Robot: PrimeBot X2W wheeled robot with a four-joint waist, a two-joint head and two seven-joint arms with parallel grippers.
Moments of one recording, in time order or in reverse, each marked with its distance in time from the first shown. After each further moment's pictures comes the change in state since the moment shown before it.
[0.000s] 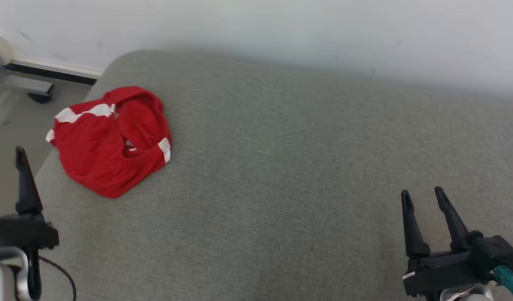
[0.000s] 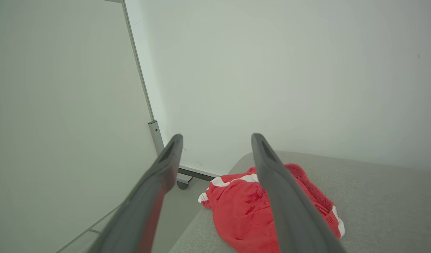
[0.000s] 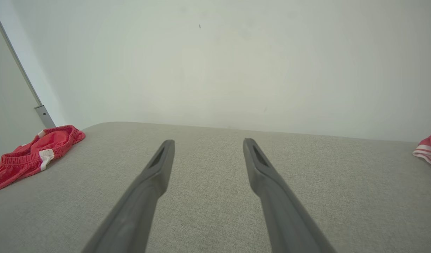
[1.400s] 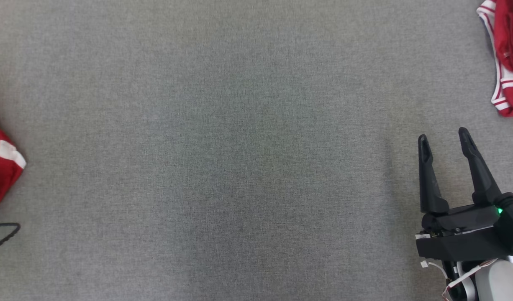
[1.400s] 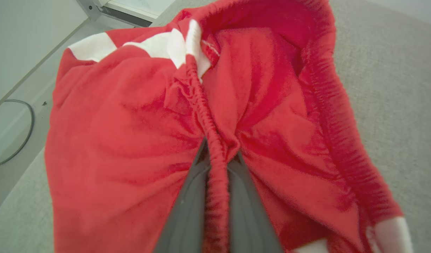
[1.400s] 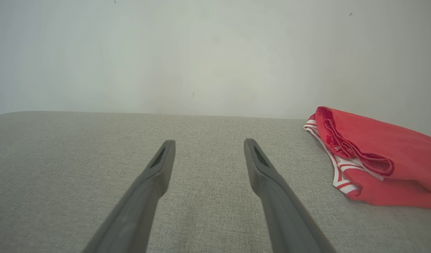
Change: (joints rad) left arm -0.527 0.166 0.036 0.722 -0.172 -0.035 0.408; right arm -0.093 -0.041 -0.014 -0.243 -0.042 0.000 0.065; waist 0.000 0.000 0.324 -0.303
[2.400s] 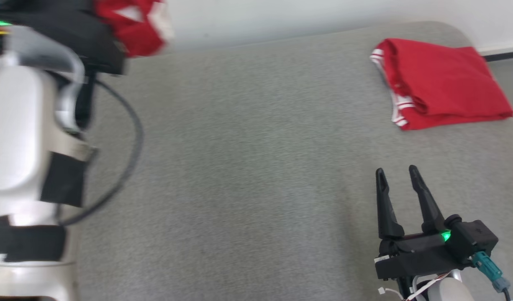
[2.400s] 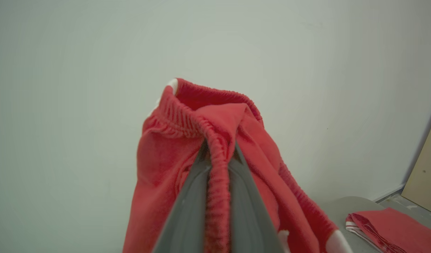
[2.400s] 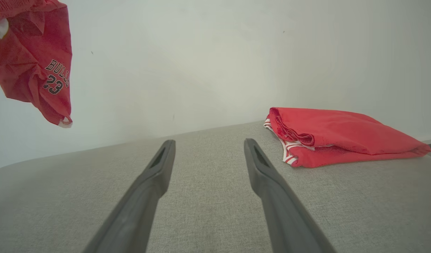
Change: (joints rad) left arm -0.198 -0.241 -0.320 -0.531 0.030 -0.058 -0.103; right arm 0.008 0.117 0.069 0.209 0.065 0.000 -0.077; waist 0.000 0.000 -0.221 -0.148
